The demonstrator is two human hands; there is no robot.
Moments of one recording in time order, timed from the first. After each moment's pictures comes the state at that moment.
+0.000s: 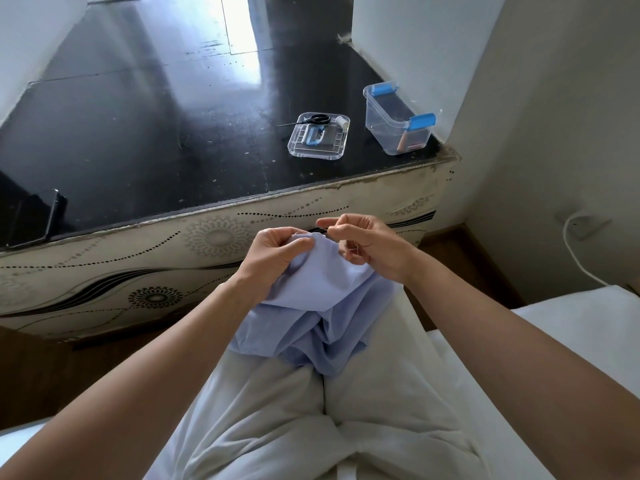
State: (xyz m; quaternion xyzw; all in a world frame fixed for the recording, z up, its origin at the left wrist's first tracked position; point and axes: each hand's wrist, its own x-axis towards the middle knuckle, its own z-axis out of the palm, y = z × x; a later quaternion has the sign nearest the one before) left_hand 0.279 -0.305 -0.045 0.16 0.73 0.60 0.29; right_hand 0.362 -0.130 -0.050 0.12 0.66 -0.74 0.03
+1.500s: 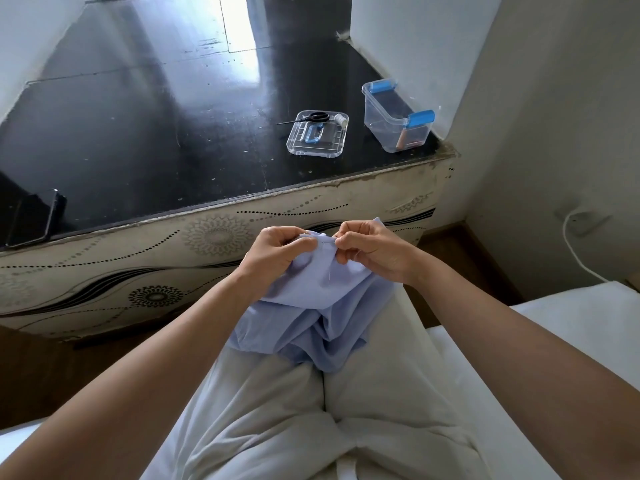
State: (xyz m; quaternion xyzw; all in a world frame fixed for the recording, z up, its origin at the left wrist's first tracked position) left_hand 0.277 -0.305 -0.048 0.22 0.75 0.55 0.30; right_hand 0.368 -0.124 -0.061 0.07 0.66 -0.74 0.07
